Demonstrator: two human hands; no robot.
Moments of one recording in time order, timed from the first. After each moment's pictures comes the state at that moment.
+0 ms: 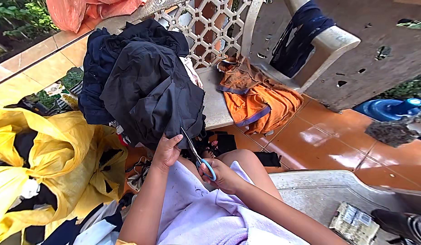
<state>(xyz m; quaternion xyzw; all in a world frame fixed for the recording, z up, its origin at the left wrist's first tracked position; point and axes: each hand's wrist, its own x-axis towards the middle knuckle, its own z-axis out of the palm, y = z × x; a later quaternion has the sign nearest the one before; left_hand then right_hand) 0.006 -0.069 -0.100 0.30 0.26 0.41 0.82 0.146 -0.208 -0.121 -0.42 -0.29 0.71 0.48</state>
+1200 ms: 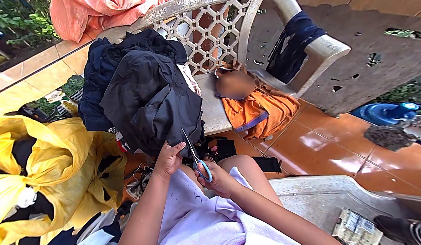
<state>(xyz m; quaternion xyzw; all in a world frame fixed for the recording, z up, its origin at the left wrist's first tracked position) 0.011 -0.077 -0.103 0.31 0.26 0.40 0.82 0.140 -0.199 -0.118 -0.41 -0.26 0.72 0.50</state>
